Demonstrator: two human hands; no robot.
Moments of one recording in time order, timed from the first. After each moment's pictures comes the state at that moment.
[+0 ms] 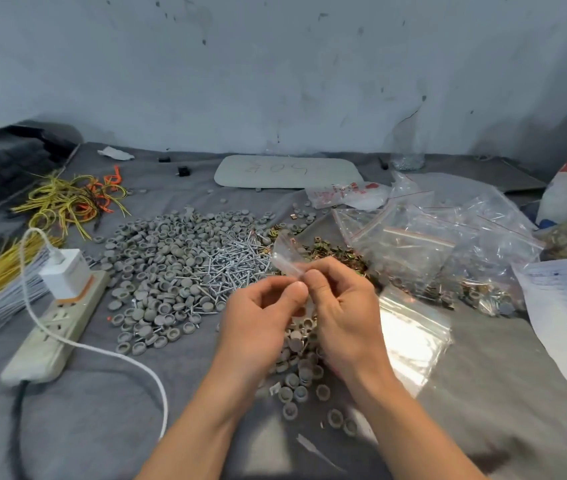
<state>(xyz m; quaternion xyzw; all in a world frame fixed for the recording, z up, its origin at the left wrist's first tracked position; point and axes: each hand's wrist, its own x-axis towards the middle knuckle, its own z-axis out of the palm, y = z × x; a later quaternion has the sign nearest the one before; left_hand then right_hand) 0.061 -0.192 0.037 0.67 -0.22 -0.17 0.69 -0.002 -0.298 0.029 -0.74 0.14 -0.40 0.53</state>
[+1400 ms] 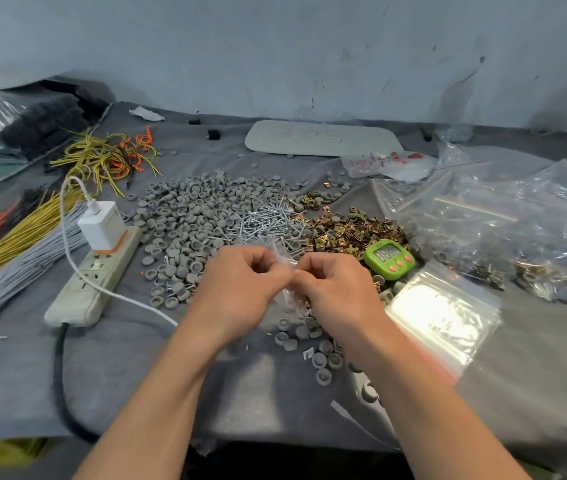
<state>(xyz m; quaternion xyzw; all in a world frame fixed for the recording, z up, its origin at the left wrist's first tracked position) 0.100 -0.142 0.036 0.82 -0.27 -0.08 0.50 0.015 -0.264 0.034 -0.82 0.22 -0.17 0.49</state>
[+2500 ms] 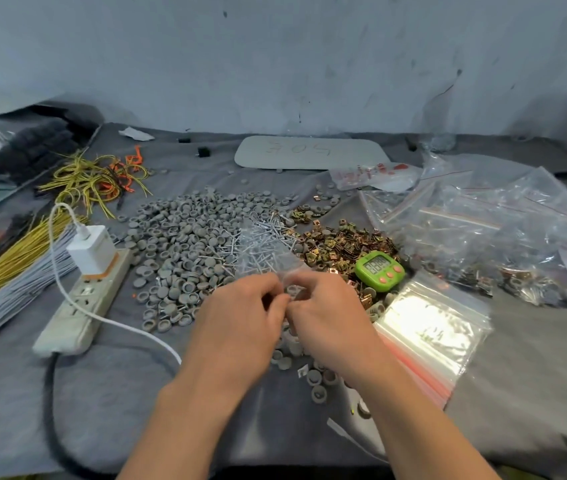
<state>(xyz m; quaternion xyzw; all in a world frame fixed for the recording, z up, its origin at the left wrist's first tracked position) 0.080 -0.141 0.030 0.88 -0.34 0.09 0.33 0.014 -0.259 0.035 -0.84 0.21 -0.15 0.47</state>
